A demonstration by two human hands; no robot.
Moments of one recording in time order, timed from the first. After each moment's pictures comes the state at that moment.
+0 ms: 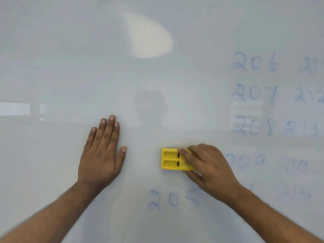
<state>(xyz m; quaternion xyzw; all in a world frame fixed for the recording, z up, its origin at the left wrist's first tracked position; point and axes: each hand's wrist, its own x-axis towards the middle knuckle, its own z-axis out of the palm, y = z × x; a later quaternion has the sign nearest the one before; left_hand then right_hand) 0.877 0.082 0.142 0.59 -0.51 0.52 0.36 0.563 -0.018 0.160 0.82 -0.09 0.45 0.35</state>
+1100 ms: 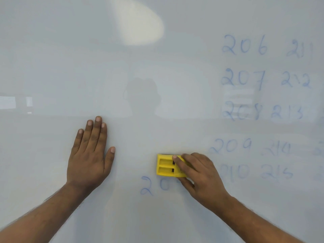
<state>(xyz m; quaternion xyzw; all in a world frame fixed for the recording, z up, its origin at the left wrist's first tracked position) 0.876 0.083 0.108 0.59 -0.51 0.50 0.36 0.553 -0.019 0.089 0.83 -0.13 0.47 0.29</state>
